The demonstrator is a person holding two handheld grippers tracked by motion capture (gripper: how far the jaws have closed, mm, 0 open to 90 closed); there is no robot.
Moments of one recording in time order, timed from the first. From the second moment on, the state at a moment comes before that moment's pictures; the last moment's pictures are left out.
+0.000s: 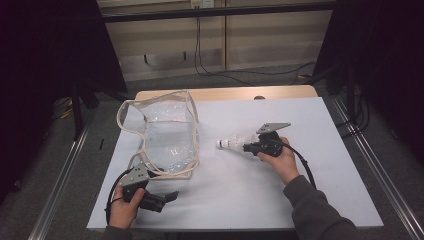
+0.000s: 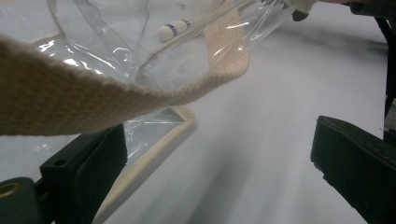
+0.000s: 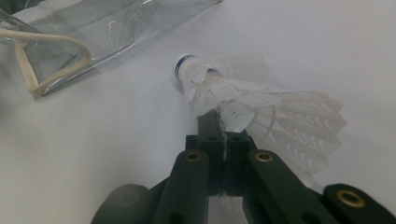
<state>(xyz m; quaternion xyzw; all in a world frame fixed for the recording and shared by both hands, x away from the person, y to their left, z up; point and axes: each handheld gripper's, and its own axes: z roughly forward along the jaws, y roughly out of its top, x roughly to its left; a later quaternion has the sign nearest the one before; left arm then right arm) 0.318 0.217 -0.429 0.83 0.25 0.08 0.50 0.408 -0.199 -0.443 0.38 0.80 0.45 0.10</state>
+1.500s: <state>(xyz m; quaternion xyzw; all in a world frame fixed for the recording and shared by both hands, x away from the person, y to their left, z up) 0.318 0.217 -0.429 0.83 0.25 0.08 0.50 0.400 -0.212 -0.443 0.40 0.80 0.43 0.11</state>
